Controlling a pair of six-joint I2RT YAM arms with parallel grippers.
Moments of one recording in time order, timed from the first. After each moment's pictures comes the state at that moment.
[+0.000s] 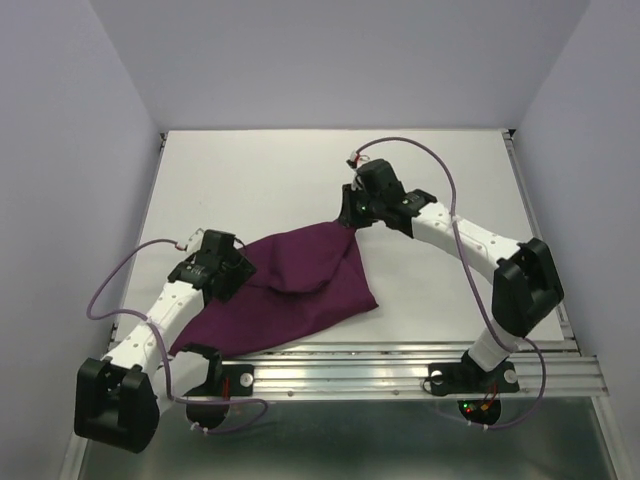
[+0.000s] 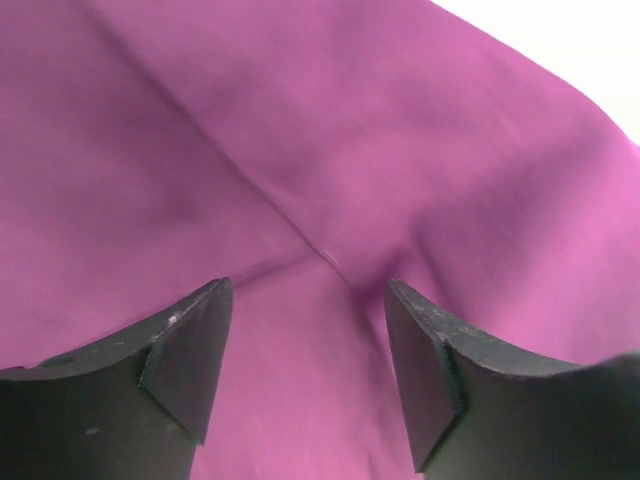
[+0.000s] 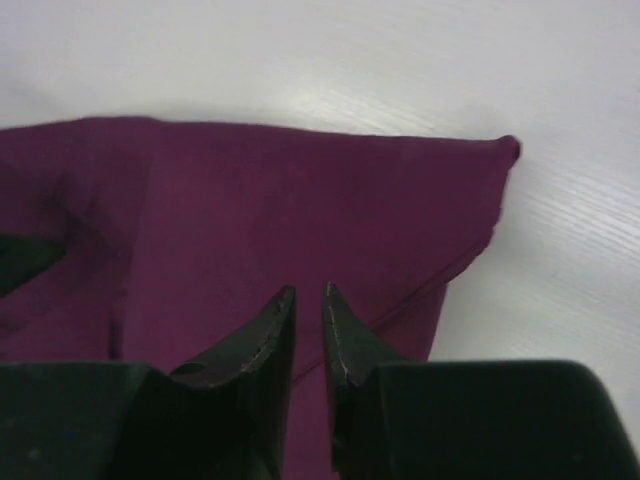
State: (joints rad) left arm -0.31 0.99 0.60 -0.63 -0.16 -1.03; right arm 0.61 1.69 1.33 -0.36 -0.11 0.41
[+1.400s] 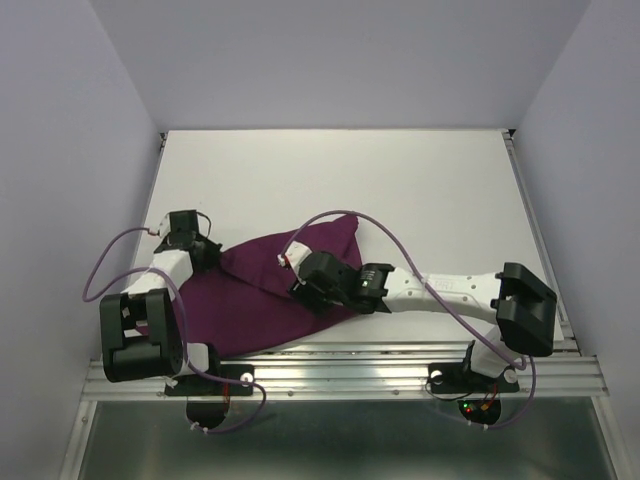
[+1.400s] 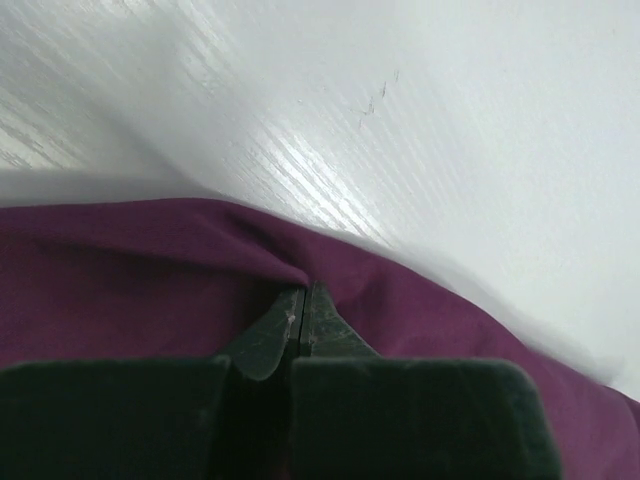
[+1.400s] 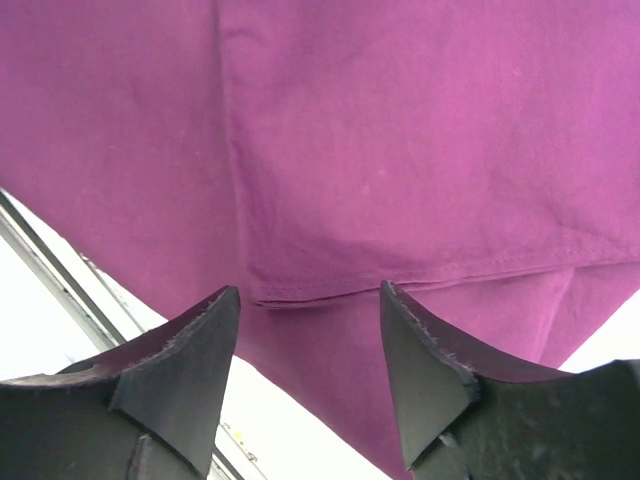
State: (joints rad) left arm 0.10 1.35 0.64 -0.26 -0.04 -0.86; right arm 1.19 1.60 1.13 -0.35 0.25 0.11
